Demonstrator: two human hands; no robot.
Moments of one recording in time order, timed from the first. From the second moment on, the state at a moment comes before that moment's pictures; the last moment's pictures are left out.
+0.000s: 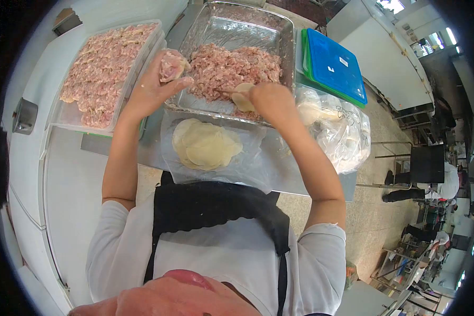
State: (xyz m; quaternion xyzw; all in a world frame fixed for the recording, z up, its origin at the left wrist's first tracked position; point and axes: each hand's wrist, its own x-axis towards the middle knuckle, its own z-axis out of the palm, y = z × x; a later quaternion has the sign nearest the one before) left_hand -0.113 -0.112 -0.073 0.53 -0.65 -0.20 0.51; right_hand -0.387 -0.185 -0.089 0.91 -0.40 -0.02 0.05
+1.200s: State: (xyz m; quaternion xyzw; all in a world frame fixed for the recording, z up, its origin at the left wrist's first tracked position) left_hand -0.128 -0.168 -0.112 0.50 -0.60 -0.47 0.40; right_hand -0.393 -0.162 -0.049 0.88 -0.44 0.20 -0.05
